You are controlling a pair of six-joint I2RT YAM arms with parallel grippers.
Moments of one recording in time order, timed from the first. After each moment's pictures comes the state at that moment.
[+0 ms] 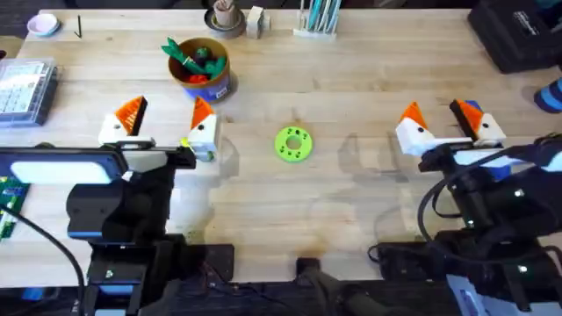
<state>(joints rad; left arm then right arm) 0.00 0.00 0.01 -0.04 0.00 -0.01 0.00 0.00 0.02 -0.12 -0.04 0.02</state>
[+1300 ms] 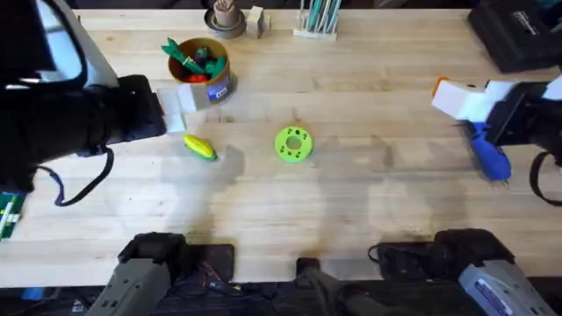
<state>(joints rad) -0.01 0.81 1.01 -1.07 0.06 -0.22 0.00 0.62 0.87 -0.86 -0.08 0.06</state>
